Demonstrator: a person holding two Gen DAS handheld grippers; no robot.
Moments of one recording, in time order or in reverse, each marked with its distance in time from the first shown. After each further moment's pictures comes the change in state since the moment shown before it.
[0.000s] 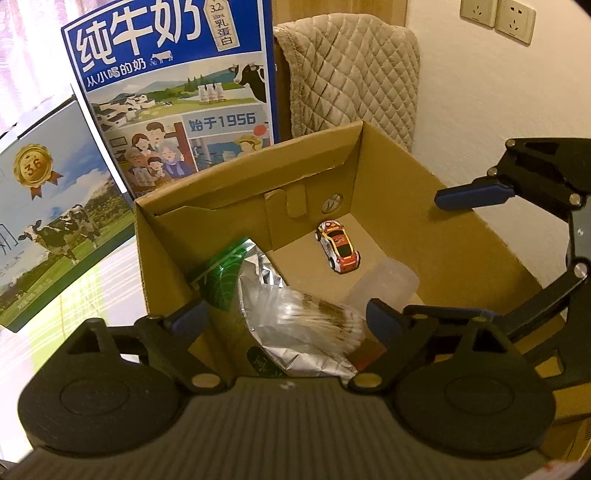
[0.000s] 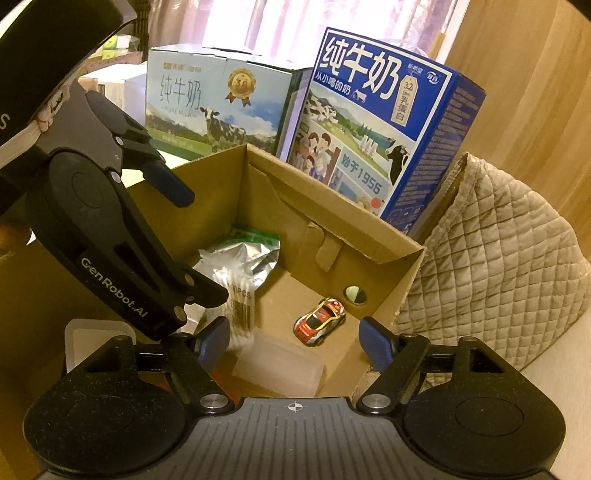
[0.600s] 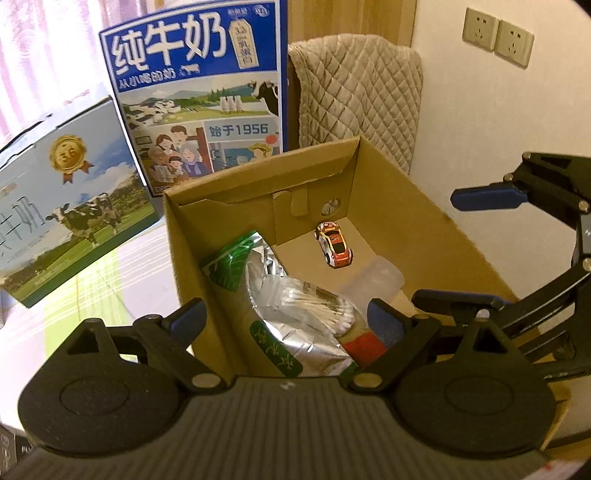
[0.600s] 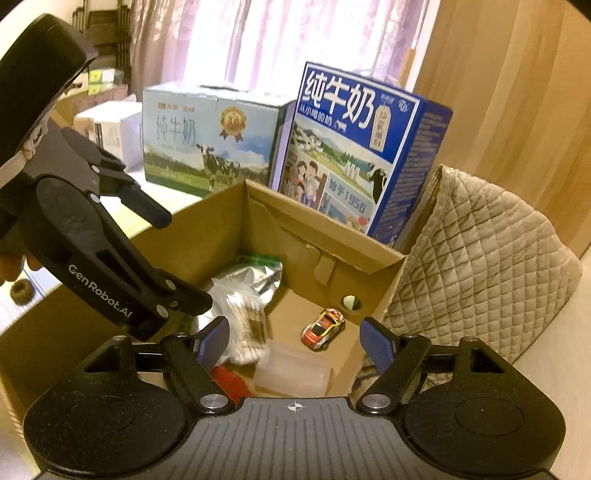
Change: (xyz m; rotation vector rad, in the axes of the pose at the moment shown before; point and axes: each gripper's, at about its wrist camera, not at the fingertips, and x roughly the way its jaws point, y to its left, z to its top) left arm -0.047 -0.002 -0.015 -0.065 -0.037 0.005; right arm -0.046 0.010 0.001 0.090 -0.077 -0.018
